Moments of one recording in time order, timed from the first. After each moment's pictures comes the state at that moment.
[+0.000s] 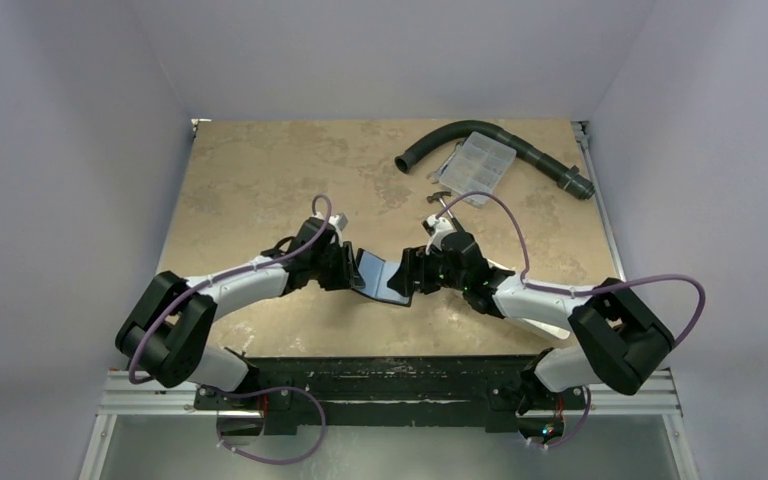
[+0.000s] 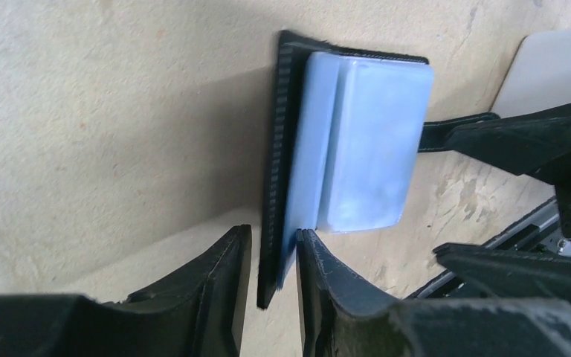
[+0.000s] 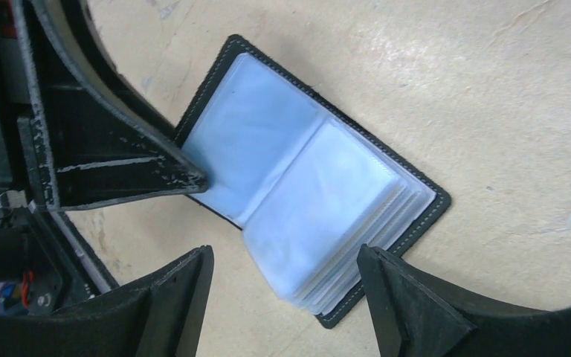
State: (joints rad) left arm -0.57 1.45 0.69 -0.12 0.22 -0.67; right arm 0.70 1.40 0.54 0.31 -0.22 0.54
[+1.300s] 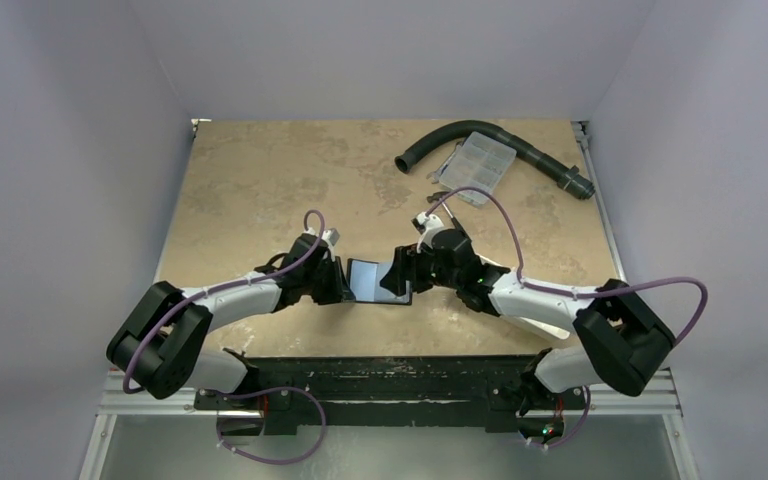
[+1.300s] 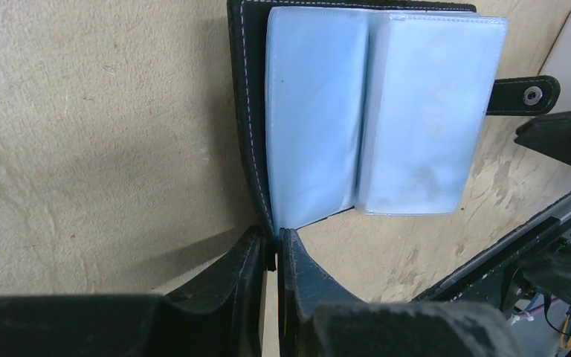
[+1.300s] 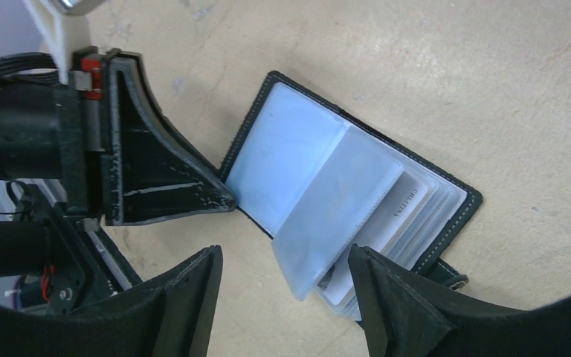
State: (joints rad) left arm -0.57 1.37 0.53 -0.05 0.21 -0.70; right arm 0.76 1.40 0.61 0.24 -0.18 0.54
